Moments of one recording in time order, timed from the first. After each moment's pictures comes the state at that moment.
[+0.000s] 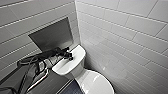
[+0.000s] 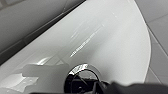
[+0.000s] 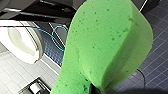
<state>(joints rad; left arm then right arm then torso) 0.08 2.82 -2.56 -0.45 0.66 0.01 -1.61 2.55 -1.98 0.13 0.22 -0.13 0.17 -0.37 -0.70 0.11</state>
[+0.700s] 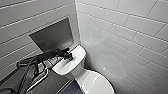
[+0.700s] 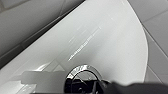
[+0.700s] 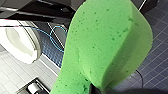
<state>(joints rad) 0.10 2.81 -2.52 -0.44 0.59 0.04 -1.61 2.56 -2.00 0.13 0.22 -0.13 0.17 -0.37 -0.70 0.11</state>
